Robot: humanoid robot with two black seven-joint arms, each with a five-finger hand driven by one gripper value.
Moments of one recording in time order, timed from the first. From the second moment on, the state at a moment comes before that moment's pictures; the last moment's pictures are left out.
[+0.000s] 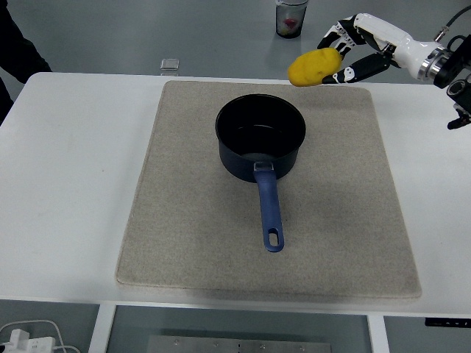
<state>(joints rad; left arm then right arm) 0.08 0.00 0.02 -0.10 0.05 -0.07 0.07 1.30 -0.30 -0.03 0.47 -0.67 0.20 0.61</state>
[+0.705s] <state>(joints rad) 0.09 0.00 0.01 -0.10 0.05 -0.07 0.07 1.25 -0.16 -0.03 0.50 -0.67 0.16 0.61</state>
